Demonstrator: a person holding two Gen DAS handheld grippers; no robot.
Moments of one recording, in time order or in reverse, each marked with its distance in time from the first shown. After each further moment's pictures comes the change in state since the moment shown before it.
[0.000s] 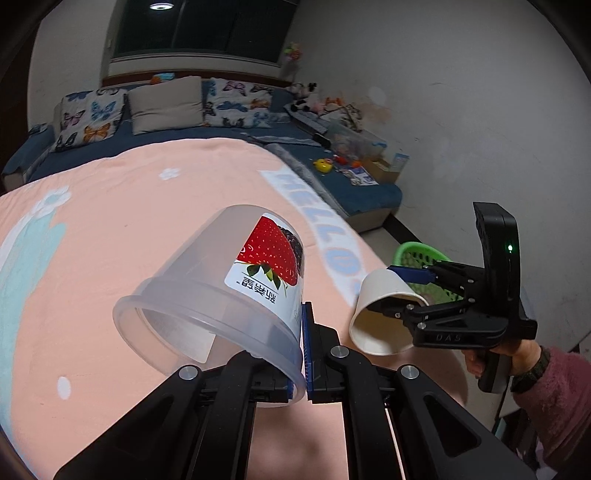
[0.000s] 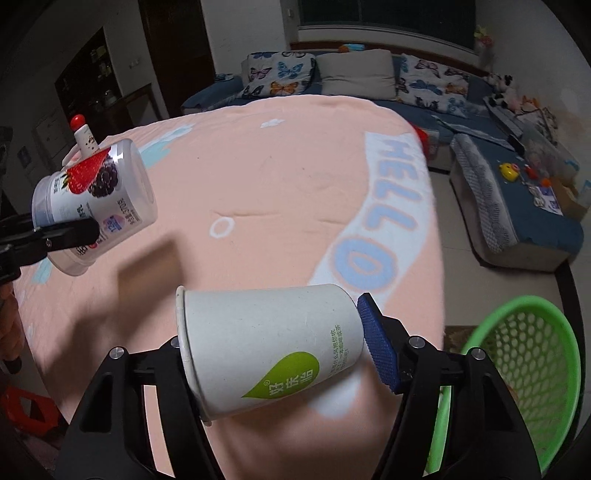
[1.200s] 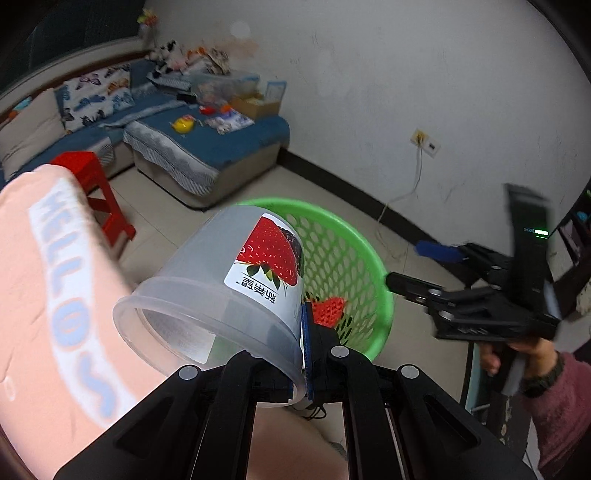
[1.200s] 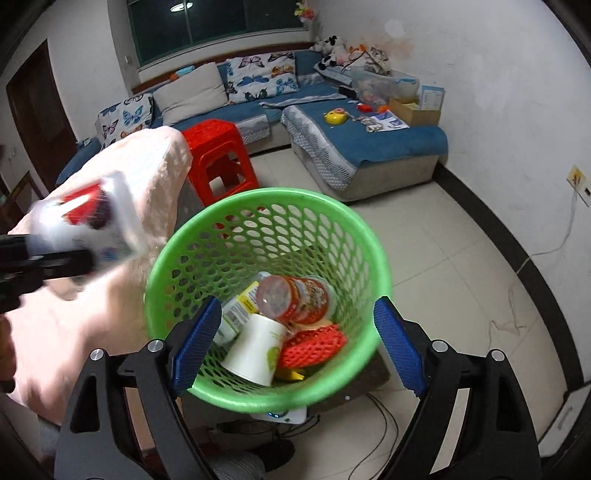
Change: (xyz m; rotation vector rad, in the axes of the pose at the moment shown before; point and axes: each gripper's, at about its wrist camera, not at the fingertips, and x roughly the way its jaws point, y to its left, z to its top) left arm 0.161 -0.254 0.027 0.328 0.254 -0.277; right arm -0.153 -0.196 -0.150 0.414 -0.047 -0.391
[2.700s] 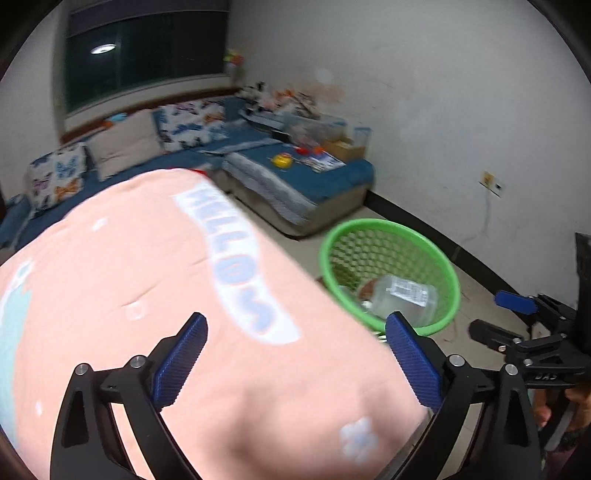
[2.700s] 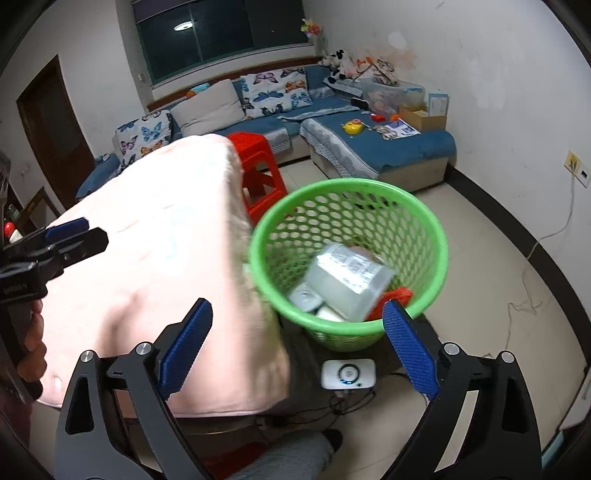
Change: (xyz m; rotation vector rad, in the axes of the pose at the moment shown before) left arm -0.152 0.045 -0.097 -0.116 -0.214 0.354; right arm -0.068 0.120 -0.041 0.044 -0.055 0.062
